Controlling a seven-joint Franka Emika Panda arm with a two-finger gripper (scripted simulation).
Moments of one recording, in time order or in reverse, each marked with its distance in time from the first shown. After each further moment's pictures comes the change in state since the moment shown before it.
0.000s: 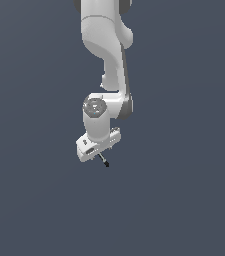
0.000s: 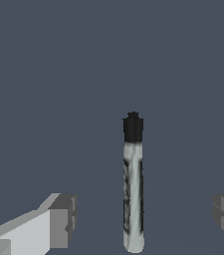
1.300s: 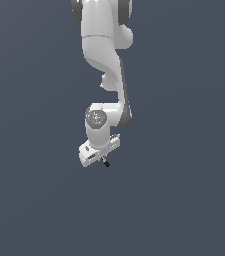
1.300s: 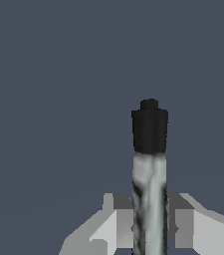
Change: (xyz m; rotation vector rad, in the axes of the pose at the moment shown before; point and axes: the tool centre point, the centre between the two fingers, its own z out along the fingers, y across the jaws) arm 0.000 0.000 0.049 0.000 0.000 -0.004
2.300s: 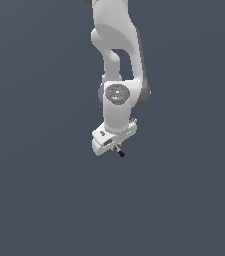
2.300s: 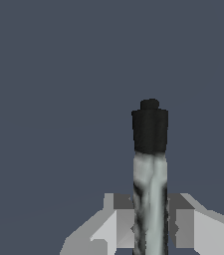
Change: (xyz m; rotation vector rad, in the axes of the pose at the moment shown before) arm 0.030 -0.058 -0.093 0.000 -0.001 0.000
